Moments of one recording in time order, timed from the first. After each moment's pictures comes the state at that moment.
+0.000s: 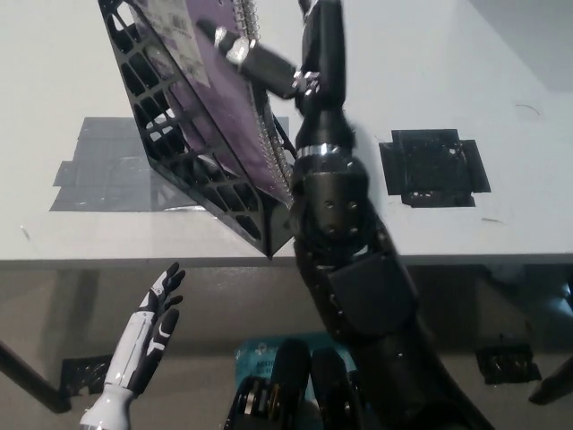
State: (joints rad) left_arm -0.08 0.24 -0.15 0.26 0.14 -0.43 0.09; right_arm -0.87 0.26 0.12 0.32 -0.12 -0.18 -0.42
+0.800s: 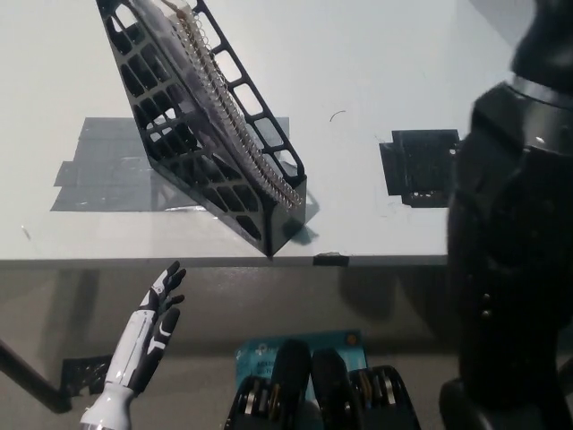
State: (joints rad) left_arm -0.09 0.24 -0.15 0.26 0.14 -0.43 0.09; right_arm -0.93 0.08 0.02 -0.39 -0.14 -0.01 -0.34
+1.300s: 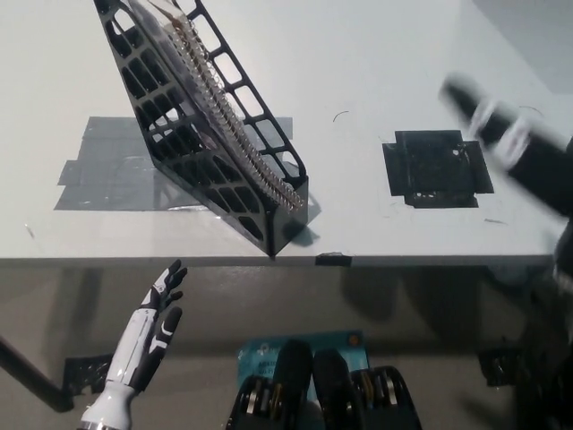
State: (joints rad) left_arm -0.09 0.24 -0.16 0.26 0.16 -0.43 0.09; right_arm -0.44 -0.05 0.12 -0.62 -0.15 0.02 -0.19
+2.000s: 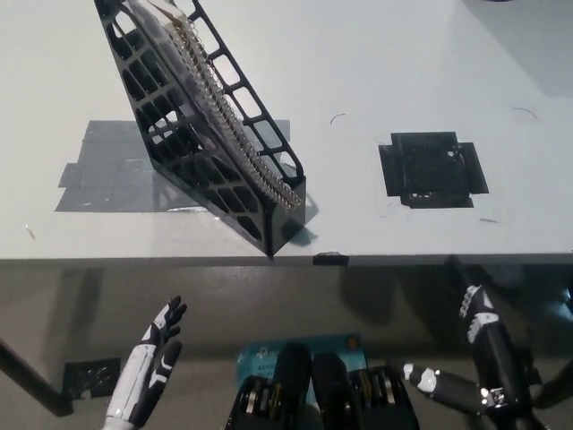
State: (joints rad) left_arm 0.00 0.24 -0.17 0.26 0.16 -0.43 0.10; right_arm 0.10 -0.11 0.18 -0.22 -0.05 -0.09 -0.03
